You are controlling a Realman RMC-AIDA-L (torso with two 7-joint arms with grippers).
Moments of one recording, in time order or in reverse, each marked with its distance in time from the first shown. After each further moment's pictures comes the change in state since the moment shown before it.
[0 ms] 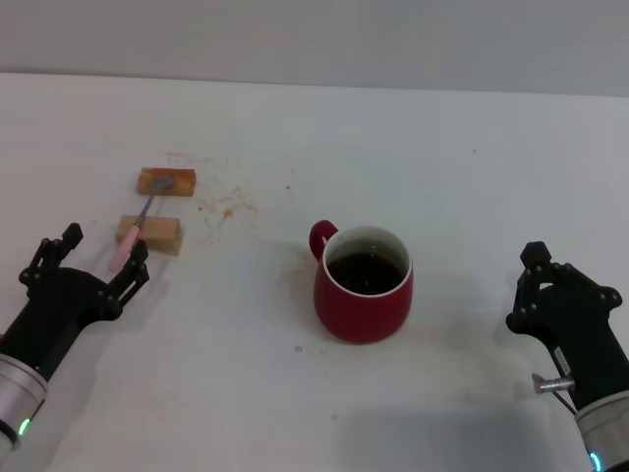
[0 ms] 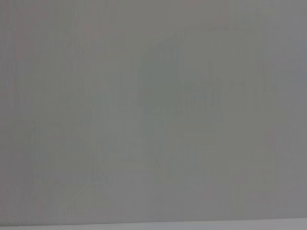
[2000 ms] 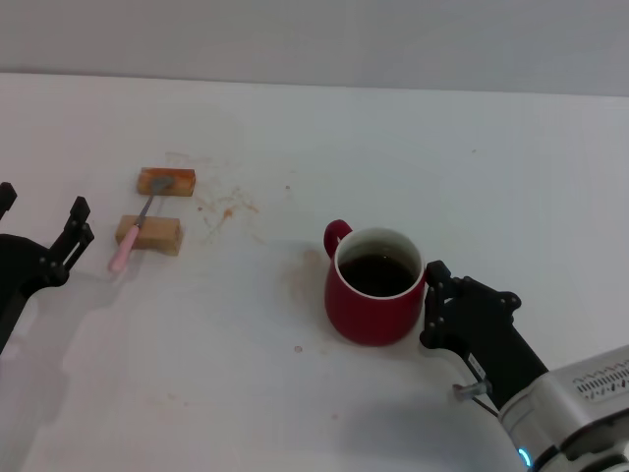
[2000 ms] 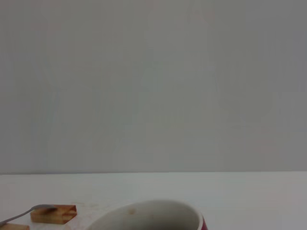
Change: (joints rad) left arm 0.014 0.009 -0.123 0.011 -0.001 0.148 0.058; right arm 0.103 0.005 -0.033 0.063 -0.006 0.209 0.000
